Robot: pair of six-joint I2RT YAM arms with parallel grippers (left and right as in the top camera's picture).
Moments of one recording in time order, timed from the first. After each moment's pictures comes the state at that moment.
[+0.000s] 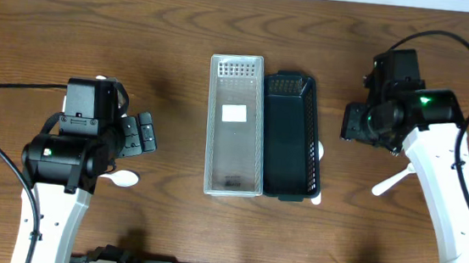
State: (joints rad) left arm -0.05 1.08 1.11 -1.10 -0.06 -0.28; right arm 0.17 1.50 1.34 -1.15 -0.01 0.30
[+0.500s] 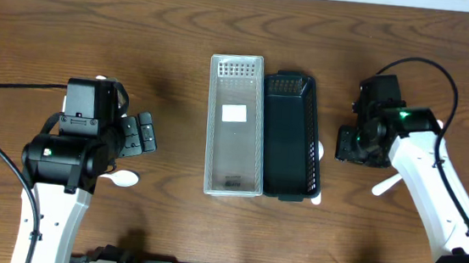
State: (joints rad) left arm -0.05 1.08 1.11 -1.10 -0.06 -0.28; right arm 0.17 1.51 1.12 -1.03 -0.03 0.29
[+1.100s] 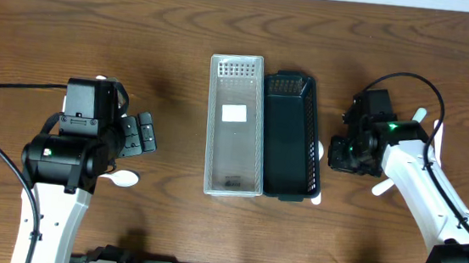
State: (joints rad) left arm -0.05 1.08 1.11 -1.10 -0.06 -0.28; right arm 0.17 1.51 0.98 -0.88 -0.12 0.28
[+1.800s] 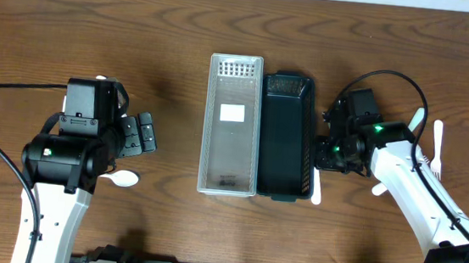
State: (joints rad) left arm -0.05 1.08 1.11 -1.10 -0.06 -0.28; right arm 0.25 1.51 0.98 -0.83 -0.23 0.26
